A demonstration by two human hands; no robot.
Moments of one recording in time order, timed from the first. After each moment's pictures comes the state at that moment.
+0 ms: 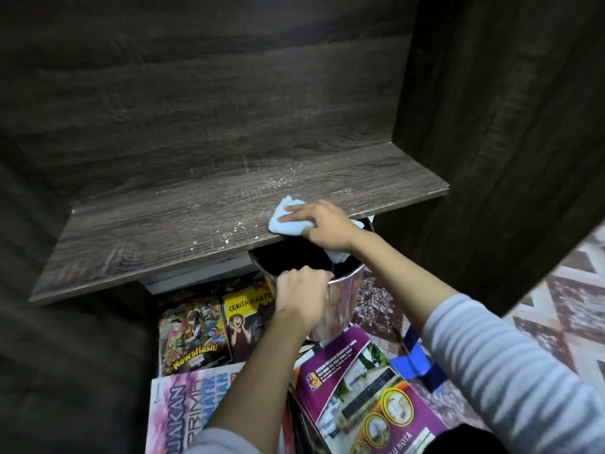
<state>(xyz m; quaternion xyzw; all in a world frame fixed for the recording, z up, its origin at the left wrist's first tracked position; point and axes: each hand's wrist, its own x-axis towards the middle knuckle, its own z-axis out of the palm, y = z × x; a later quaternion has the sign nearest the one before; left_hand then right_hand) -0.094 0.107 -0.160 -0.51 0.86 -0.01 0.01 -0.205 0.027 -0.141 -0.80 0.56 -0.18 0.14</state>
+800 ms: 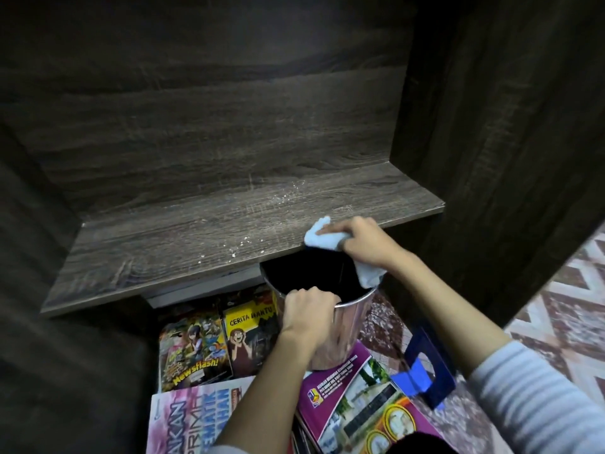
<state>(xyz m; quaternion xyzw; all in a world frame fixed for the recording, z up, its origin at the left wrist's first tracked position) -0.090 0.115 -0.162 -0.47 0.88 0.00 0.03 -0.235 0.068 -0.118 -0.70 0.65 -0.22 0.17</state>
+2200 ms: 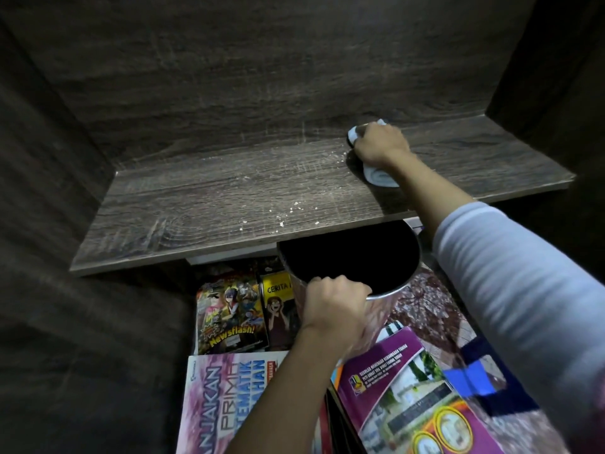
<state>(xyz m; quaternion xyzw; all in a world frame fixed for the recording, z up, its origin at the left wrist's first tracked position) -0.056 0.094 -0.173 -0.51 0.86 0.04 0.08 -0.193 -0.103 -0.123 -0.62 0.76 -0.17 0.11</state>
